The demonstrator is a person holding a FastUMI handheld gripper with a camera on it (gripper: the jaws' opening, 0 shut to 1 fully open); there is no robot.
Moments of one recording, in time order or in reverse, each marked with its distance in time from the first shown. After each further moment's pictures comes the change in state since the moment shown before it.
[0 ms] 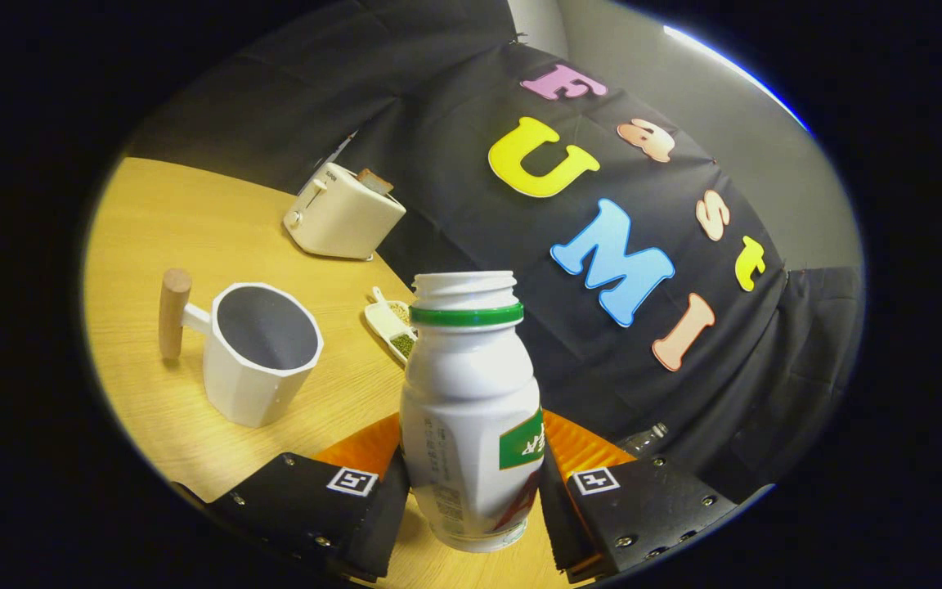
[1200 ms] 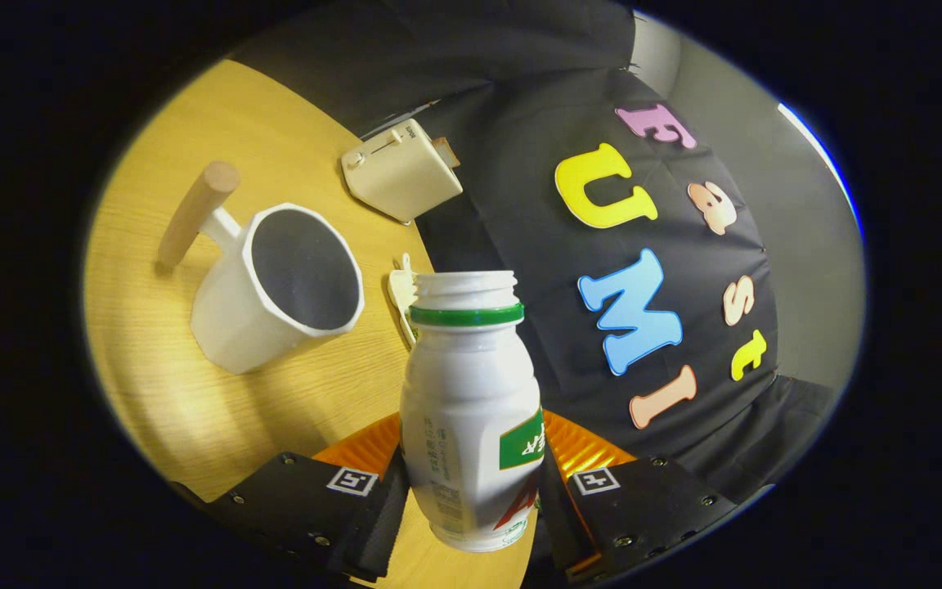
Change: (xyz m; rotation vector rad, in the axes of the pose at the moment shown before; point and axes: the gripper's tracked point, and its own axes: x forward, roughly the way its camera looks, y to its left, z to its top) arm 0.015 0.016 0.006 -0.378 0.017 -0.021
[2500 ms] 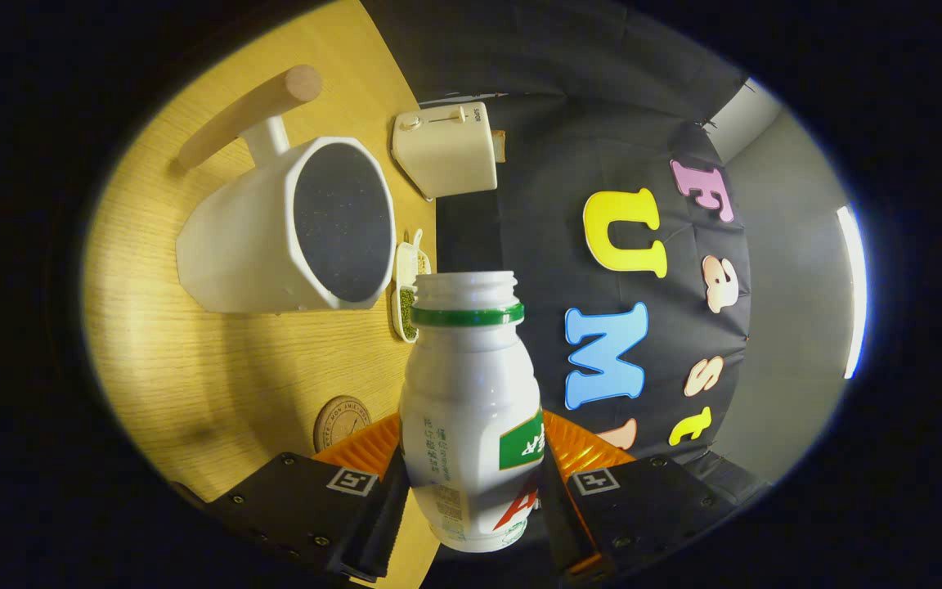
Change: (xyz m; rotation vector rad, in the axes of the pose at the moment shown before) arm 0.009 -0.007 0.007 -0.321 0.024 -0.097
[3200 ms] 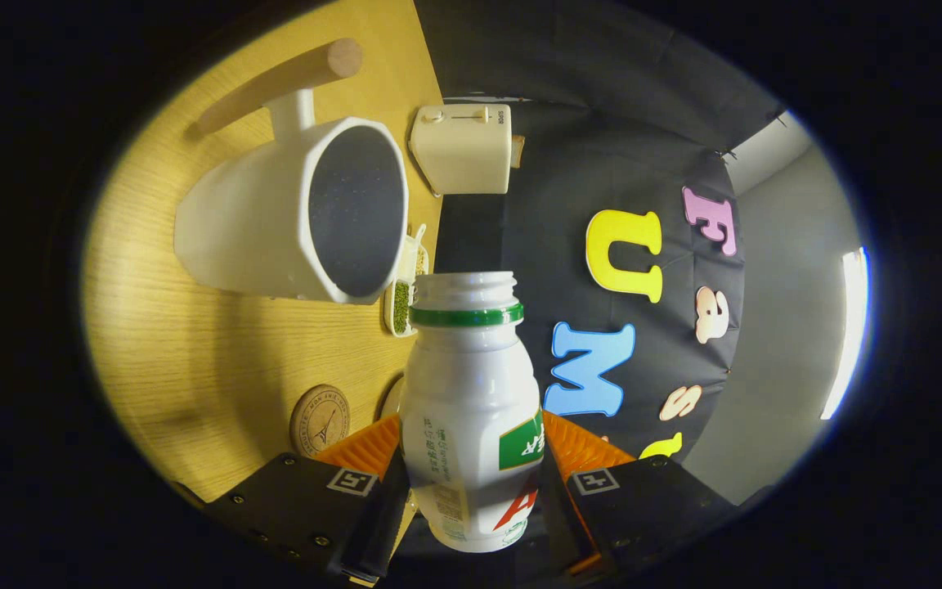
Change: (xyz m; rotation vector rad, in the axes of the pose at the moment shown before) arm 0.000 -0.006 0.005 -0.130 -0.005 -0.038
